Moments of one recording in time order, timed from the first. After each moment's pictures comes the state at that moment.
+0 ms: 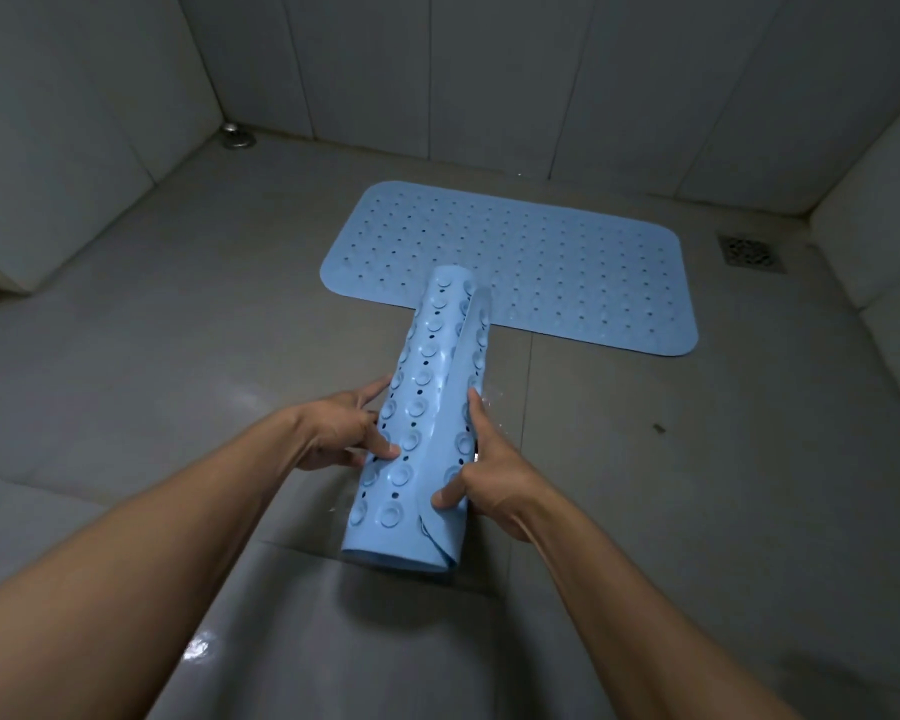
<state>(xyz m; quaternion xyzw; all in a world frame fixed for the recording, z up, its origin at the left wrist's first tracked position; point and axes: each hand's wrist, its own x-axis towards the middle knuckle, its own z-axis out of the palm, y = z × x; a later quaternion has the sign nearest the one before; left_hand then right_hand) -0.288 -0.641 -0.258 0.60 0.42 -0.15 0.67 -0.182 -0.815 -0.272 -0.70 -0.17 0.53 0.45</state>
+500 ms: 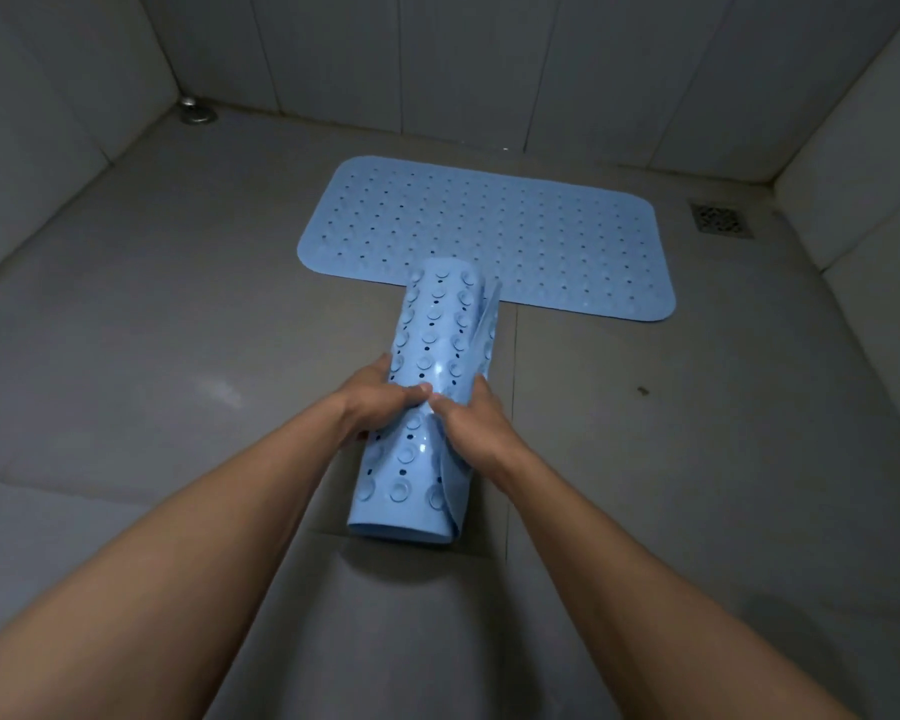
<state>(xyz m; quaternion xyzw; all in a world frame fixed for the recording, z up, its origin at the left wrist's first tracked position) -0.263 -0.663 -0.276 0.68 0.41 -0.04 0.61 -0.189 -0.795 -0.288 -0.80 -0.13 0.41 0.42</state>
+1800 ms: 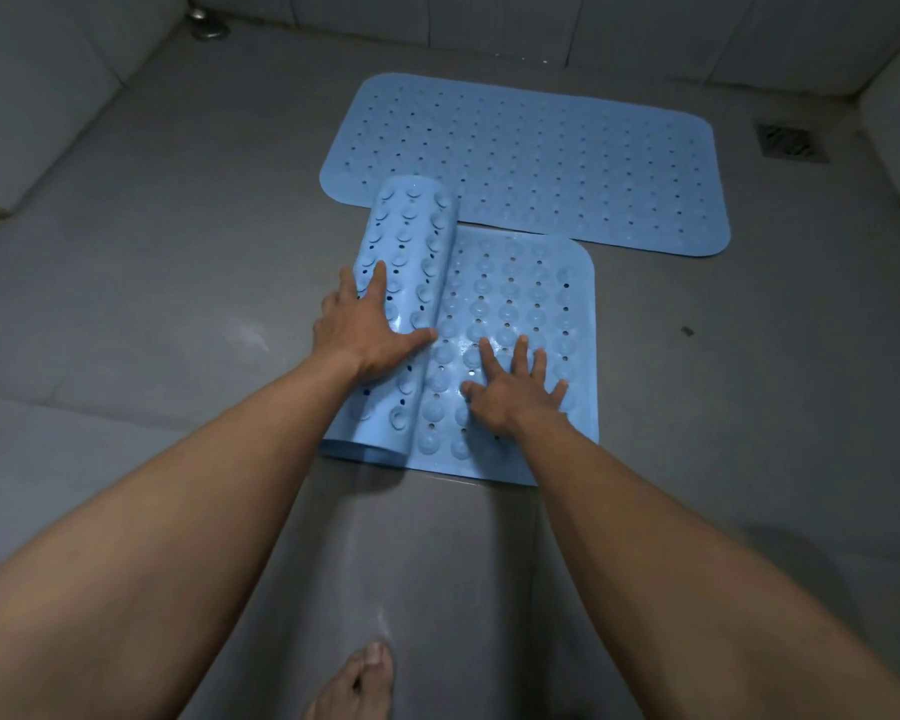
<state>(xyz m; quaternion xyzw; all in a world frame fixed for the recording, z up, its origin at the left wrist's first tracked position) -0.294 -0.640 -0.302 0.87 0.43 -0.04 0.24 -0.186 -0.808 -0.346 -0.89 -0.30 0.35 0.03</state>
